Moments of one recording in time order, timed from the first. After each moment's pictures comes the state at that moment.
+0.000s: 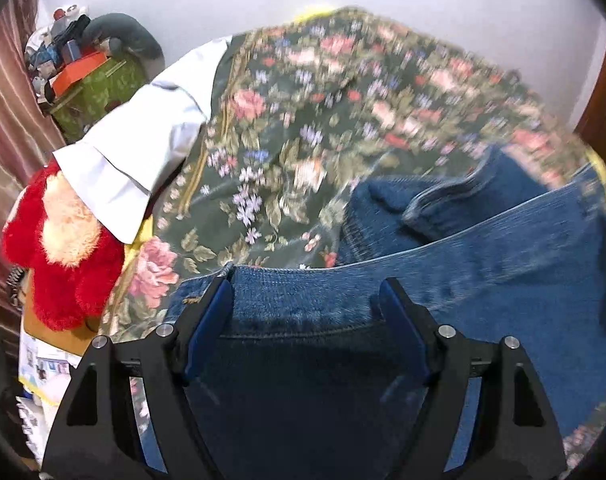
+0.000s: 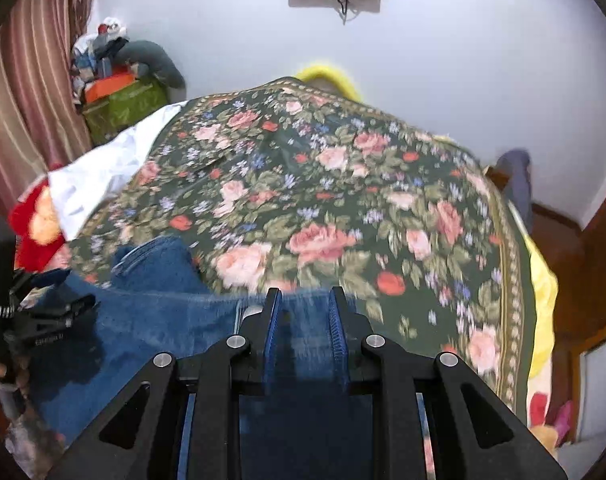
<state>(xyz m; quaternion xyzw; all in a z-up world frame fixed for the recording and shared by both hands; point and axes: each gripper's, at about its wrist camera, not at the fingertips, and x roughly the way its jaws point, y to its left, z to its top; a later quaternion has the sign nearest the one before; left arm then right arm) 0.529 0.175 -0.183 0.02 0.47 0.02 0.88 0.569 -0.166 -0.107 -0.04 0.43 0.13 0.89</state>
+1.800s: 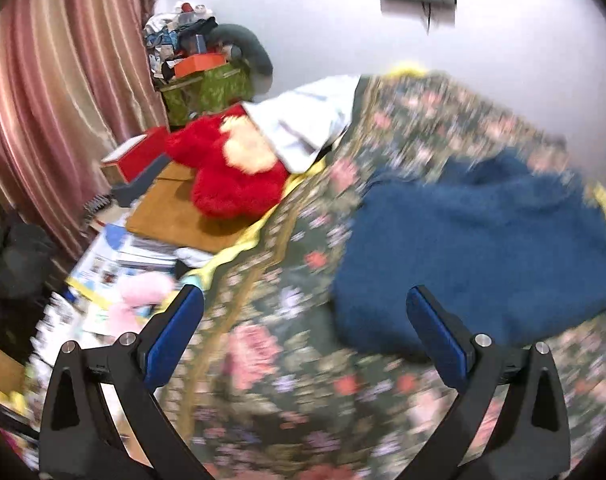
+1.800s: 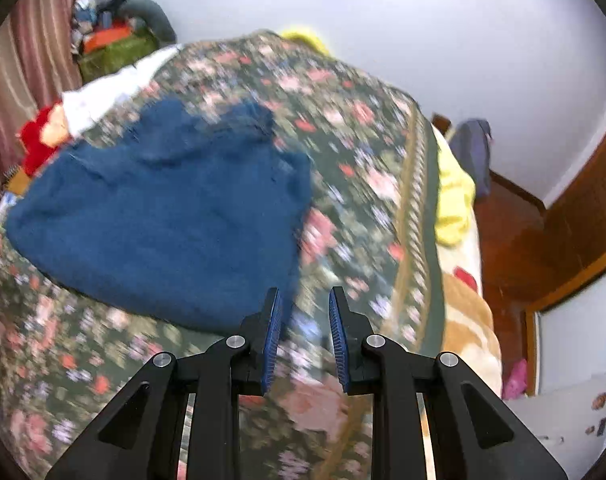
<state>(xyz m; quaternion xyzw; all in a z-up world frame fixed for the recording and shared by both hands) 0.290 0.249 -0.137 -0.04 0.37 0.16 0.91 0.387 -0.251 -0.099 -0.10 0.46 0.09 0.88</state>
